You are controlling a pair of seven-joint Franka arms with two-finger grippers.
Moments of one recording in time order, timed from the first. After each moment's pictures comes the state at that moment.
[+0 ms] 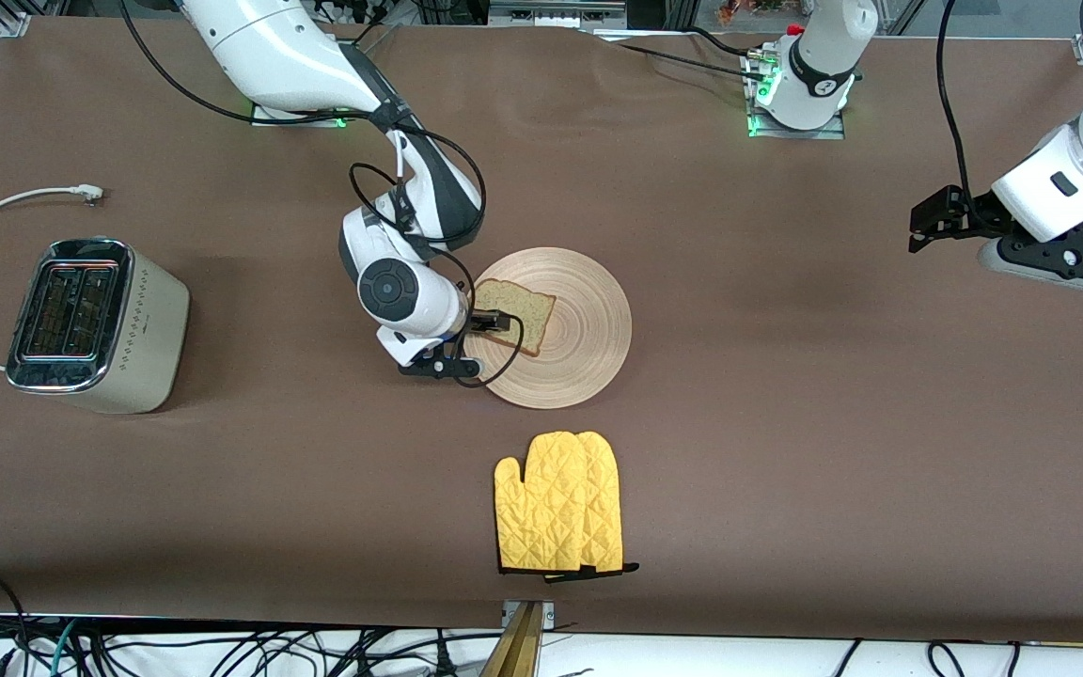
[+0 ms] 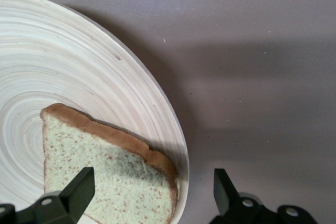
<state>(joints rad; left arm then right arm) -0.03 0.03 -0.04 -1.63 -0.01 1.62 0.14 0.55 0.68 0.03 -1.58 0.24 2.14 0.48</state>
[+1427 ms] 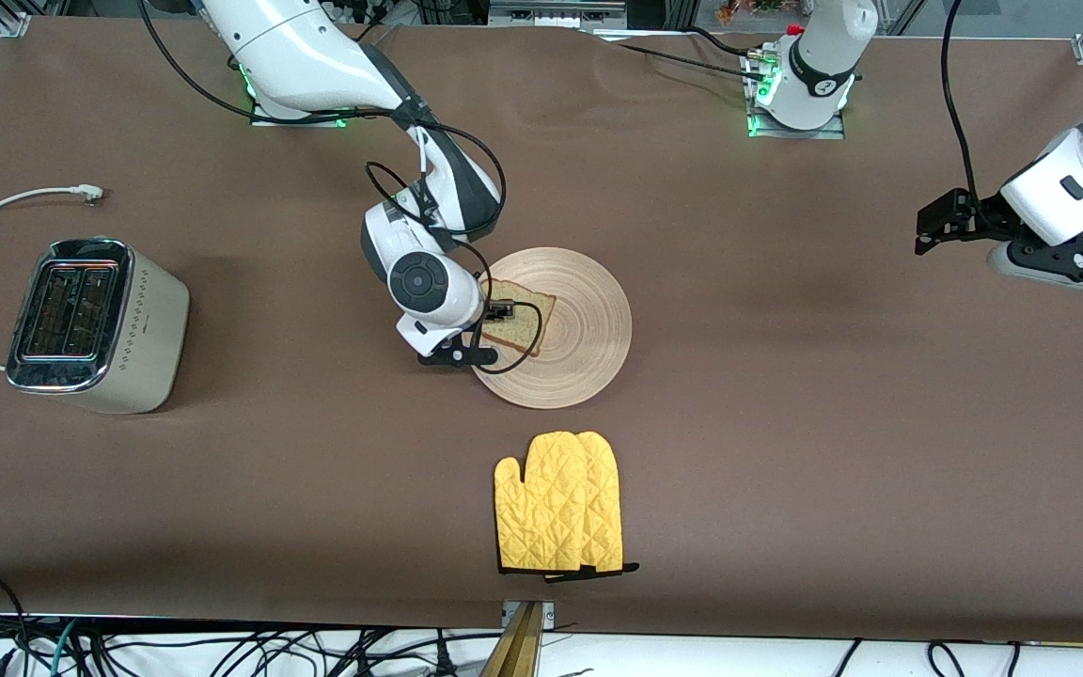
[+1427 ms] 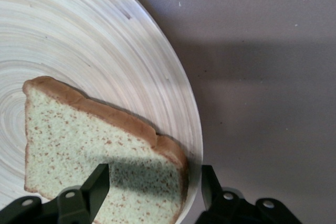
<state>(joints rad) -0.03 0.04 -0.03 -1.63 -0.01 1.62 0.13 0.60 0.70 0.03 -1.59 0.21 2.14 0.49</state>
